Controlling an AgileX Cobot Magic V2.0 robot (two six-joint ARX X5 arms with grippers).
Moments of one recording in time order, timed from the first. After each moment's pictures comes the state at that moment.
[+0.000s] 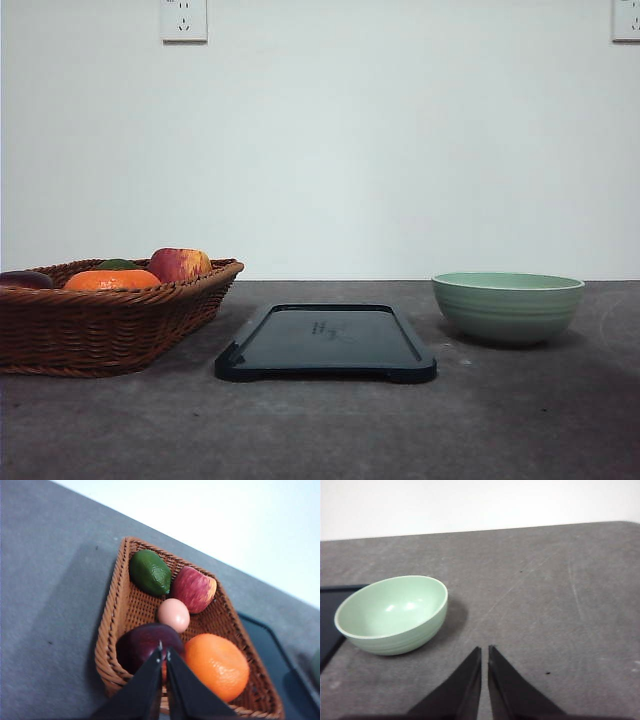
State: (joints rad) left_arx -0.04 0.01 0.03 -0.17 0.13 -0.47; right_arx 0.08 0.00 0.02 -0.17 0.04 0.15
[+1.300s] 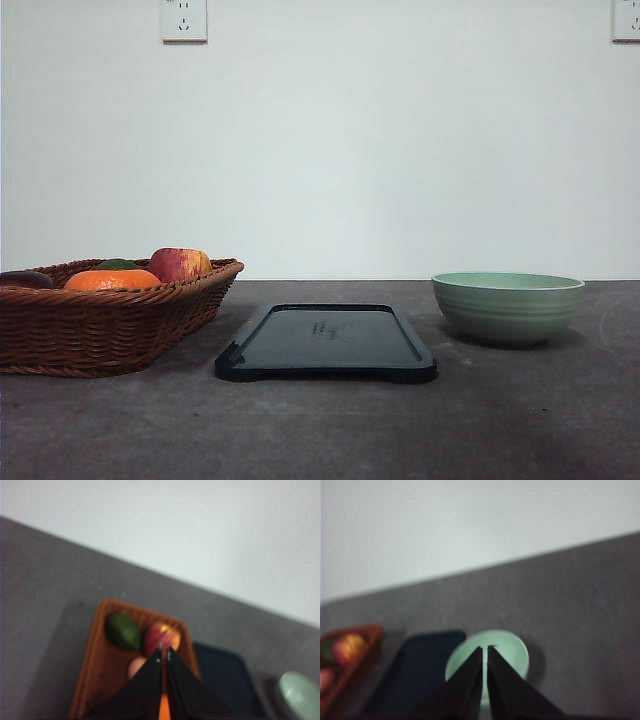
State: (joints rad) left_arx -0.04 0.44 0.66 -0.43 0.13 -0.38; right_arx 0.08 0.42 0.53 -0.30 -0.16 0.32
